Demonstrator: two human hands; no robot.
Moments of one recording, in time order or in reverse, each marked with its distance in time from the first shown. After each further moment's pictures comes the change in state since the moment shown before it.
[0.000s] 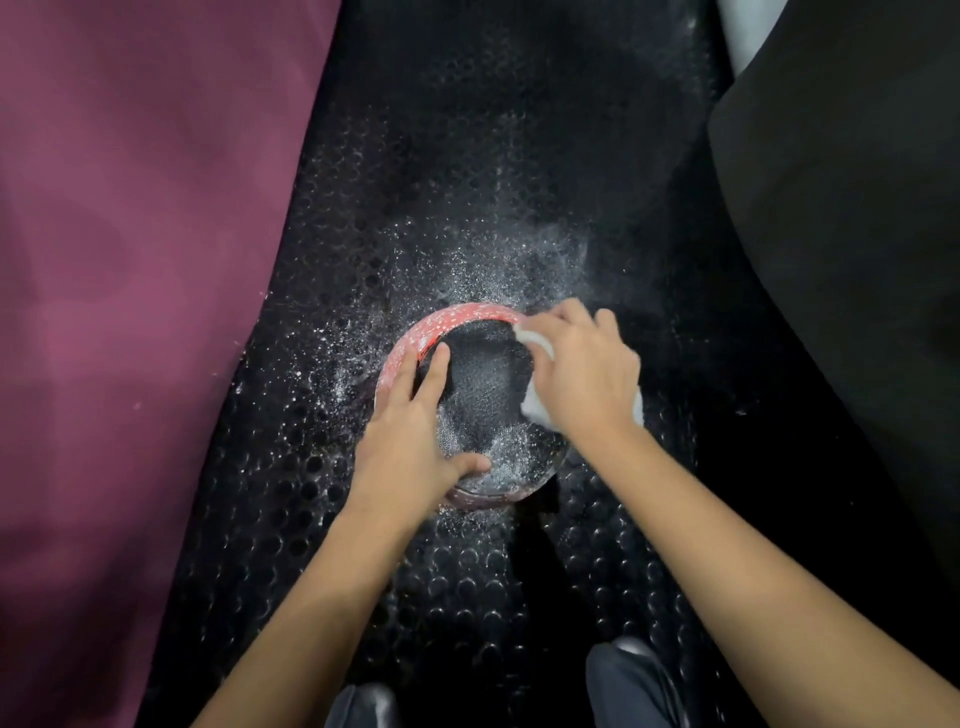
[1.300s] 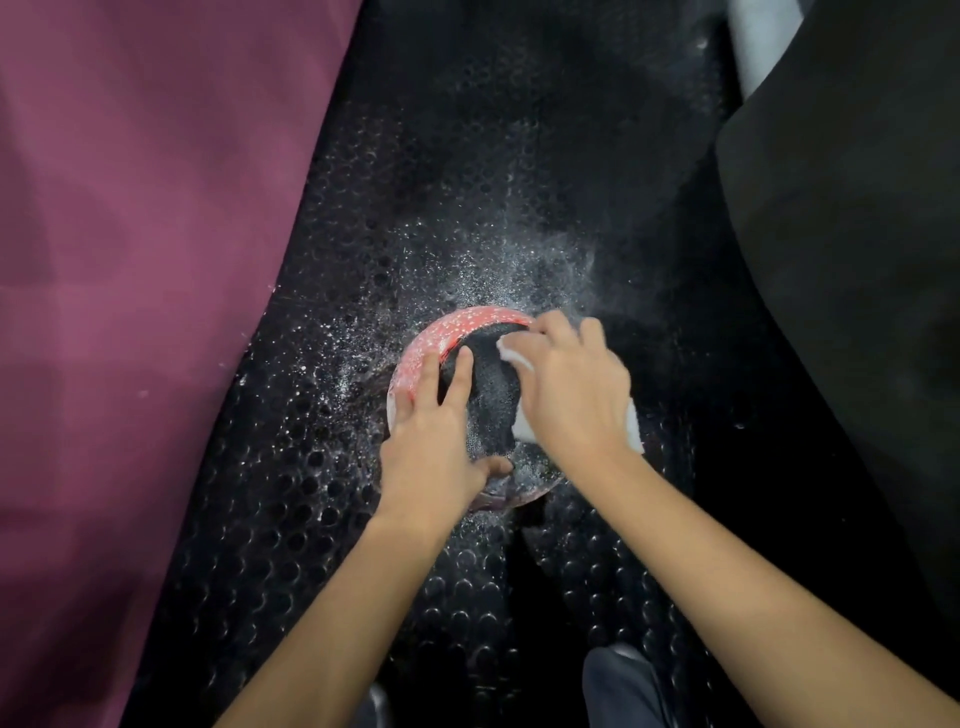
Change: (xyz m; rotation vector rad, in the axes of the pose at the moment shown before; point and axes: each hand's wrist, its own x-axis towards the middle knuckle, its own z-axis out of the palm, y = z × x) left_hand -0.002 0.009 0.013 0.108 0.050 -0.006; right_hand -0.013 -0.020 0.000 -0.099 0.036 -0.140
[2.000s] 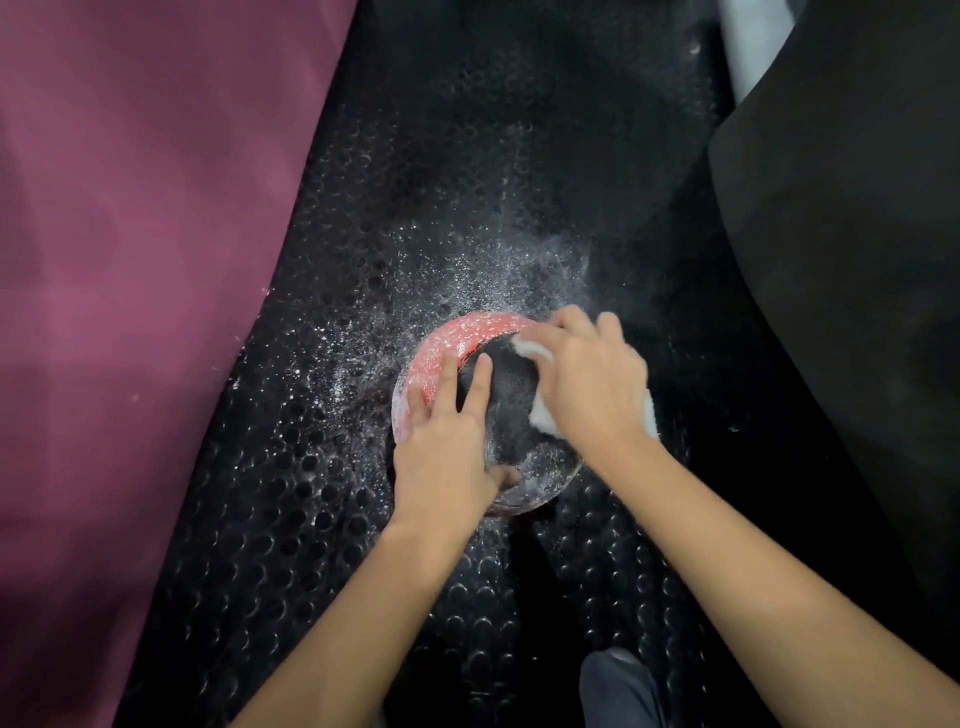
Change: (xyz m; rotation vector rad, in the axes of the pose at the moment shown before) left_hand 0.000 0.018 0.004 0.096 -0.057 0.017; right_hand 0.010 0.018 -0.009 -0.065 -0.024 0.006
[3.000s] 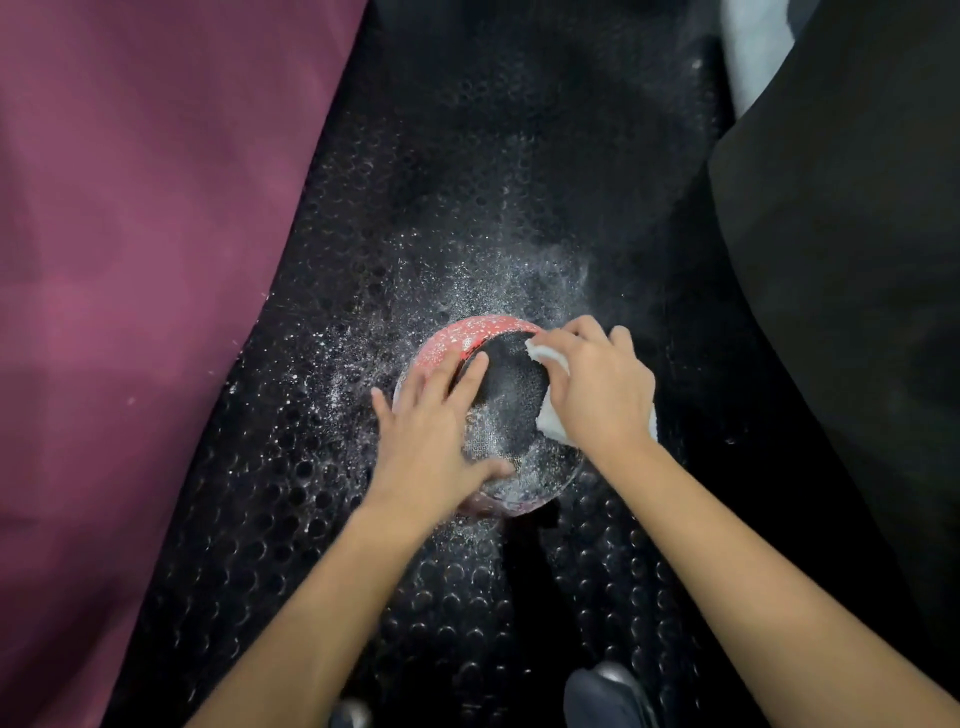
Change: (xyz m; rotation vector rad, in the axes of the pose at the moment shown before) left_hand 0.016 -0.014 -0.003 -0.068 0.030 0.111; right_hand 0.004 0.016 0.008 0.104 -0.009 0.078
